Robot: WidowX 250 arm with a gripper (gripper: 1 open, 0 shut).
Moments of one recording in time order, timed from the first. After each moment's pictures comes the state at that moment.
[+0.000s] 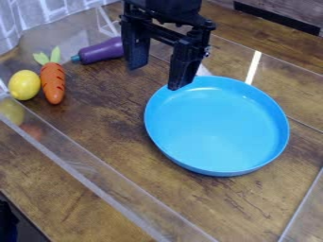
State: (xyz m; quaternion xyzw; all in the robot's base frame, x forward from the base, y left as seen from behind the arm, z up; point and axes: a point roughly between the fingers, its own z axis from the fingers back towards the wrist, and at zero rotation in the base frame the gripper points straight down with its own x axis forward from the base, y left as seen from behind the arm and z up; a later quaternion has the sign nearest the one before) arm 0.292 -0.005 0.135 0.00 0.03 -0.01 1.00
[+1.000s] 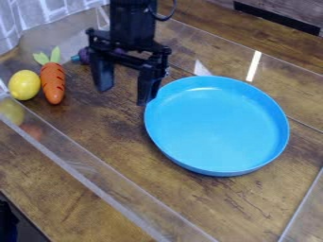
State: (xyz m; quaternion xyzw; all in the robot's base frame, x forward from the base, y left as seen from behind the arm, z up) arm 0.287 0.054 0.081 -0.02 0.05 0.13 0.99
